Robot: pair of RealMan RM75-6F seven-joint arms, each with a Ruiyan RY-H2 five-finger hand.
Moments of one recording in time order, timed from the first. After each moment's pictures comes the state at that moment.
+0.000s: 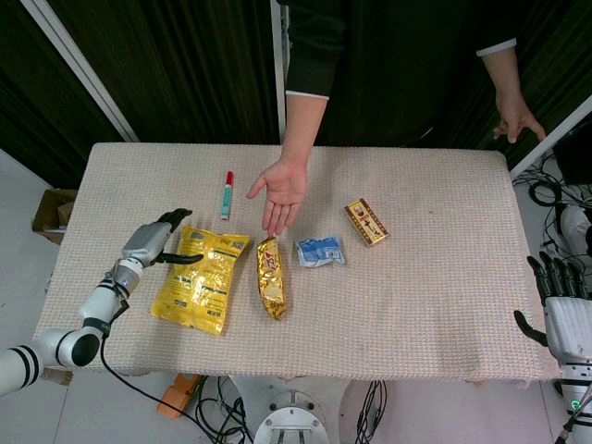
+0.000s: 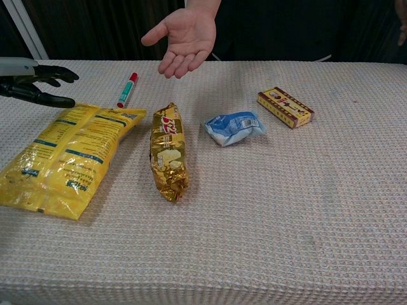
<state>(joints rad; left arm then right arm) -0.67 -1.30 -0.18 -1.45 1.03 0.70 -0.05 0.04 -1.12 0.07 -1.60 -1.47 1.49 -0.08</state>
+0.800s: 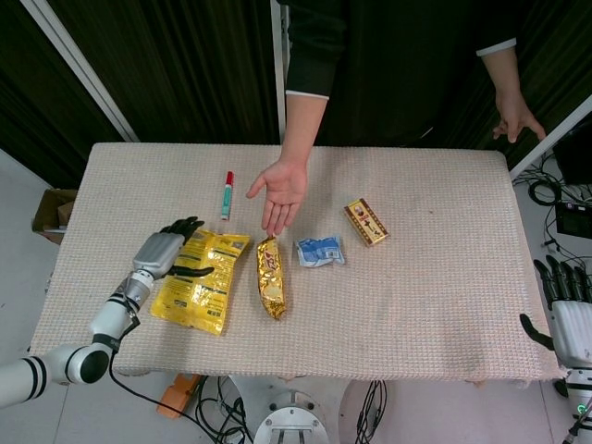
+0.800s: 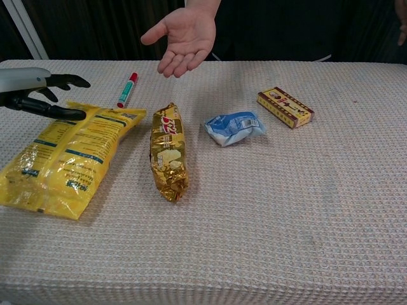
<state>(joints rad) -0.67 -1.34 -0.12 -1.56 0.99 0.85 0.20 0.02 -1.12 0.06 -1.56 -1.47 1.50 -0.04</state>
